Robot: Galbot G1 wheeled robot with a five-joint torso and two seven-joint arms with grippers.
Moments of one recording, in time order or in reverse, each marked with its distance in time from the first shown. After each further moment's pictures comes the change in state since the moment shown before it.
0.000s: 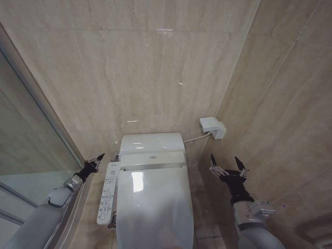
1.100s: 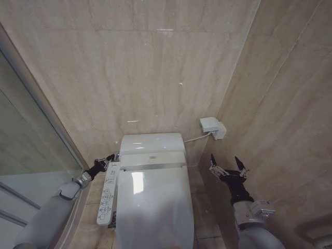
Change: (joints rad) left arm -0.127 -0.045 0.120 0.137 -0.003 -0.047 0.061; right arm 0.000 0.000 0.000 0.000 0.000 0.000 0.000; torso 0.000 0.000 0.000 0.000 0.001
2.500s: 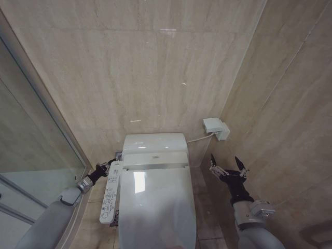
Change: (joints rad) left arm 0.057 -0.009 -0.021 -0.039 0.002 -0.001 0.013; right arm 0.000 0.000 0.000 0.000 0.000 0.000 0.000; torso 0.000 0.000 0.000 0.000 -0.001
